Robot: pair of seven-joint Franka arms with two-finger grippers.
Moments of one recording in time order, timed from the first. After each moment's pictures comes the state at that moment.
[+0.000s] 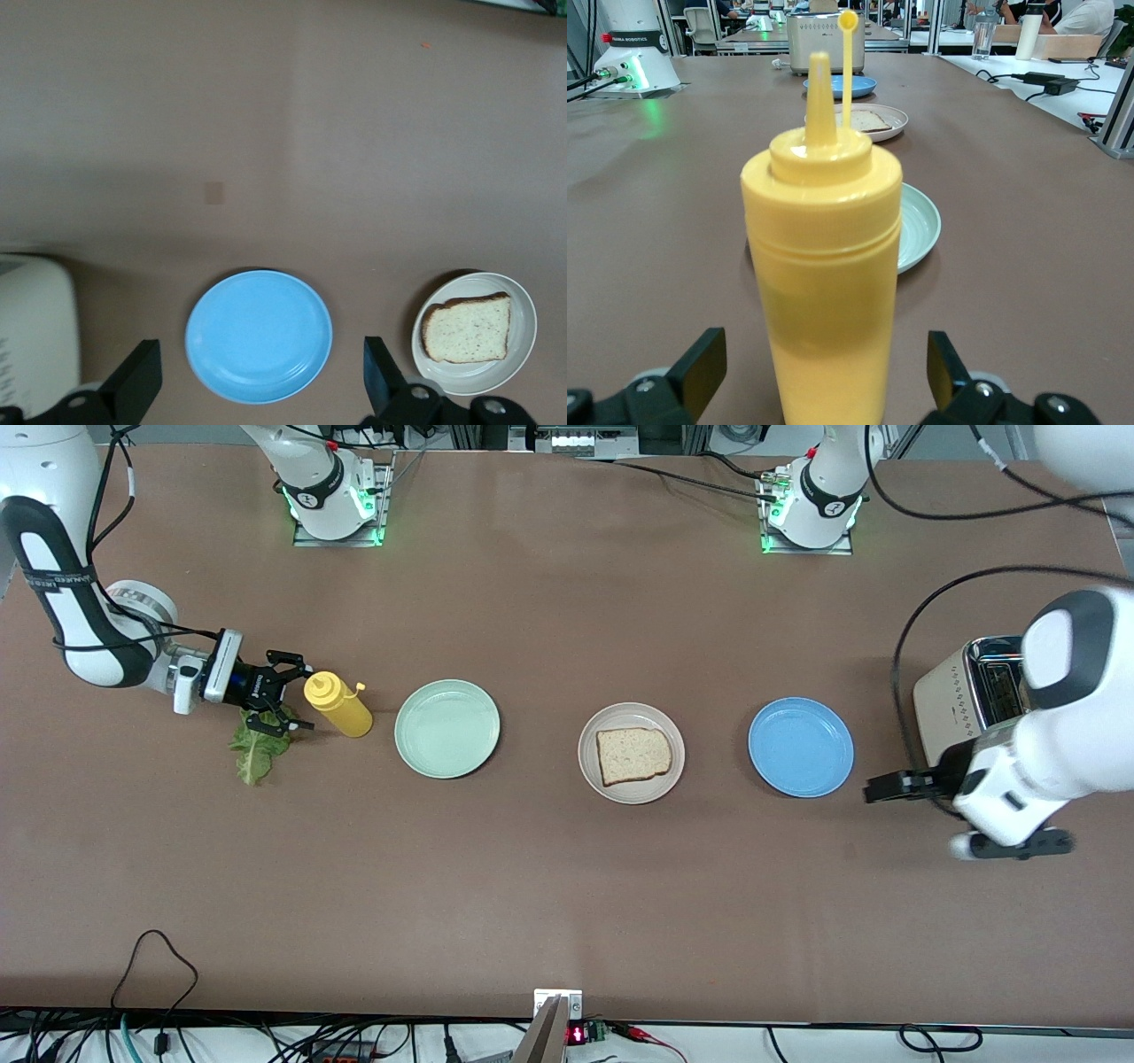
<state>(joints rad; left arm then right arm) 0.13 0.46 -0.22 -1.26 -0.01 1.69 -0.19 -0.37 0.44 0.09 -2.27 1.17 1.92 -2.68</state>
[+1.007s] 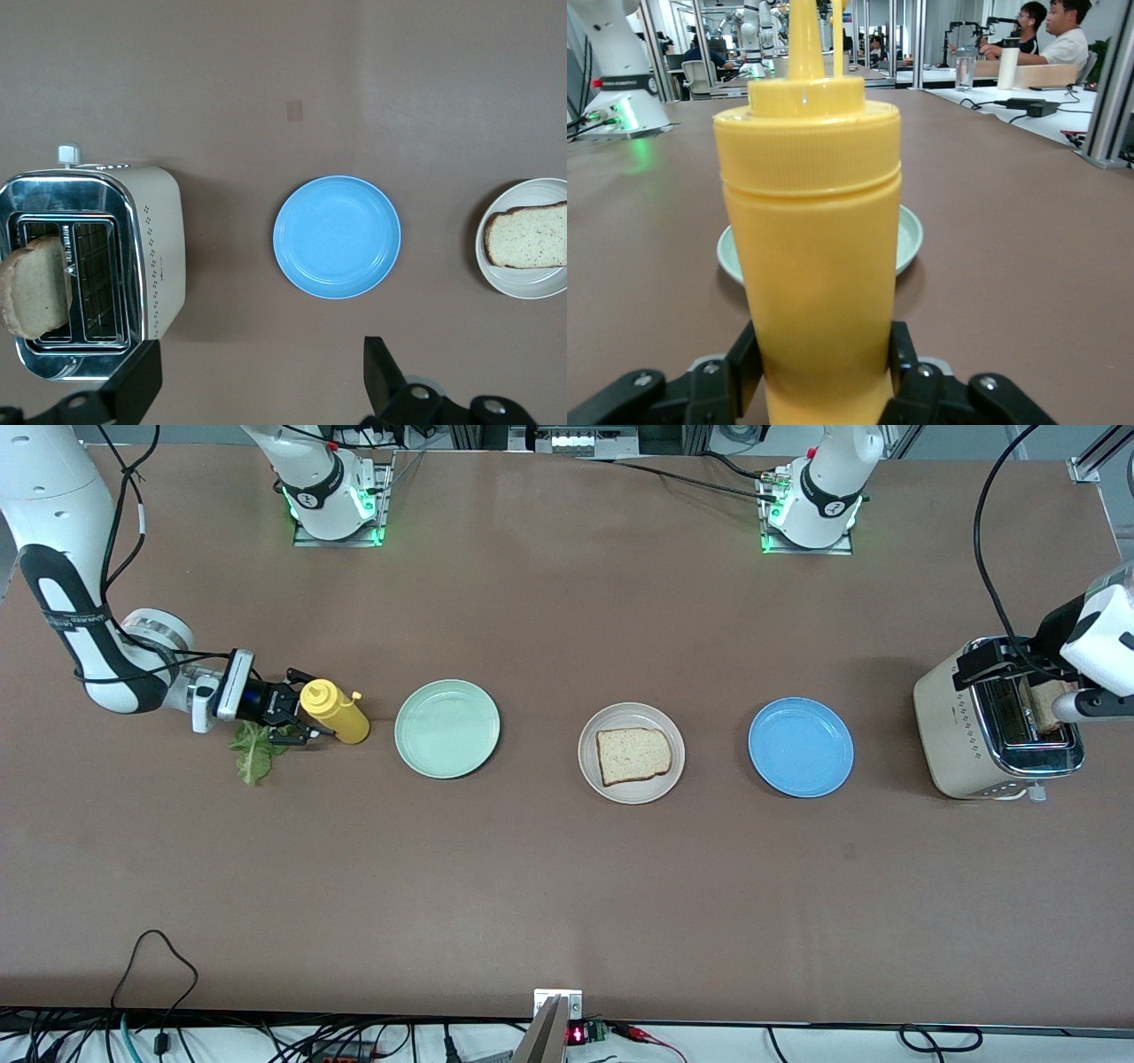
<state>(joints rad) 0.05 0.09 -0.03 -1.58 -0.01 1.60 -0.06 -0.37 0.57 0.10 -2.15 1.23 1.85 -2.65</state>
